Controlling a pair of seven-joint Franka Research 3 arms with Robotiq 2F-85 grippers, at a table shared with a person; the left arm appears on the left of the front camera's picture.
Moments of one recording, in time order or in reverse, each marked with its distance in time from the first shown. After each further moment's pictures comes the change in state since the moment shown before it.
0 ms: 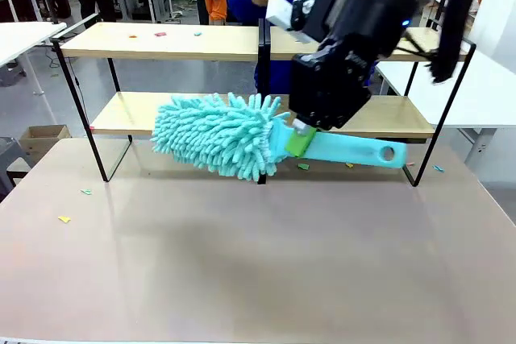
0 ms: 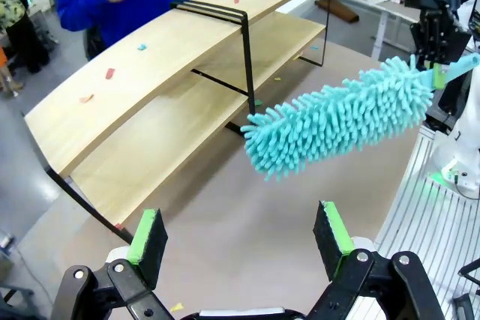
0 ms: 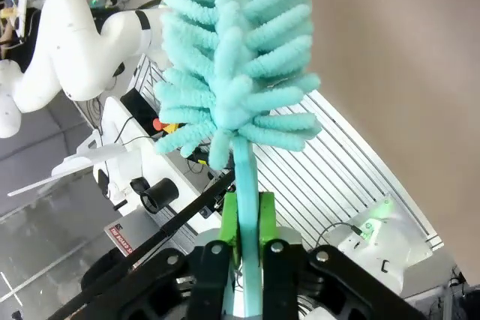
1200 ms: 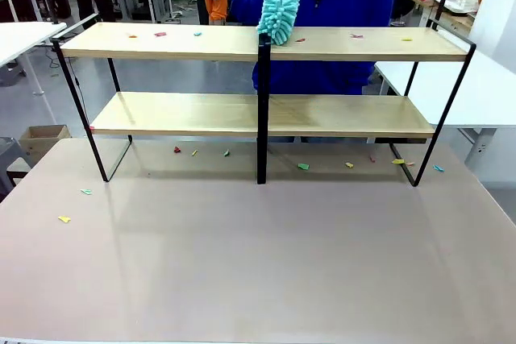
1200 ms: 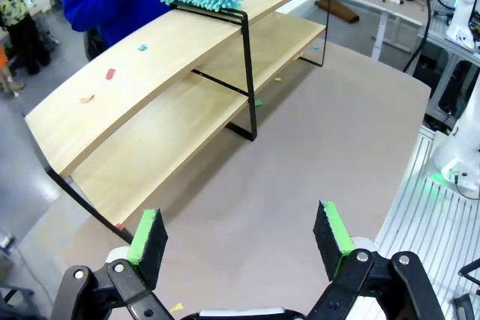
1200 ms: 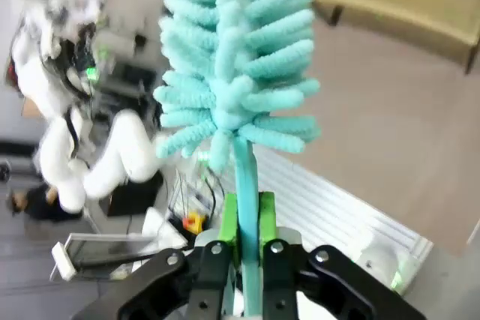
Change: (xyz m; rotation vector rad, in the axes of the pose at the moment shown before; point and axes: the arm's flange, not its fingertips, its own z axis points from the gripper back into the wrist) left arm 0.000 0.000 0.000 0.001 0.000 -0.001; right arm -0.257 -0.084 0.266 0.035 -0.690 -0.198
